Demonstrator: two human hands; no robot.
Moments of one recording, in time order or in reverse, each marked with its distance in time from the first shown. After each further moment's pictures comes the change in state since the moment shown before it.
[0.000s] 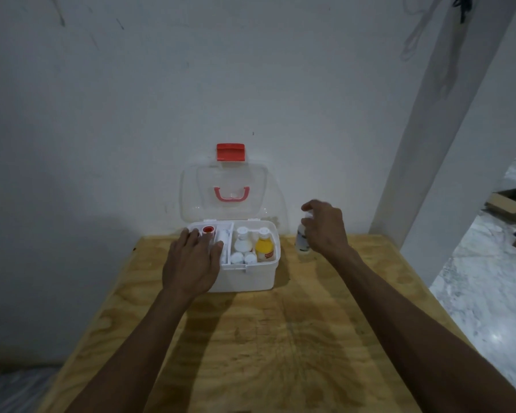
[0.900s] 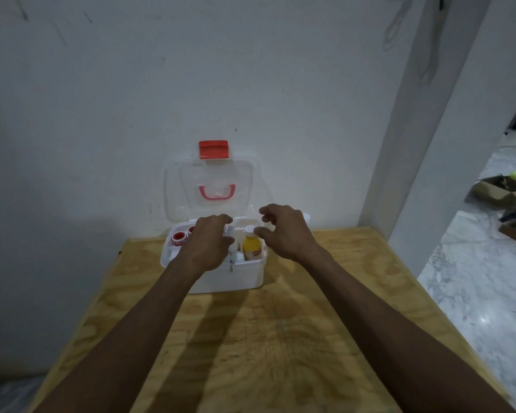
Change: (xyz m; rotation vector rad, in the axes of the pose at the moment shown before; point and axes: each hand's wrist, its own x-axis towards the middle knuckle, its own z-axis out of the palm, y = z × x) left_hand 0.027 0.067 -0.037 -0.332 -0.121 0.052; right_hand -0.014 -0.017 0.023 0.054 -0.220 -0.138
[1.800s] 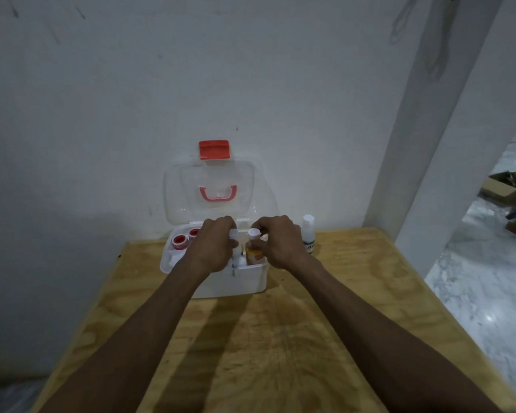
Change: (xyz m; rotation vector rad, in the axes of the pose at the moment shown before) left_hand 0.014 -0.003 0.008 0.042 -0.038 0.011; right_hand 0.006 0.000 0.029 -0.065 -0.017 0.010
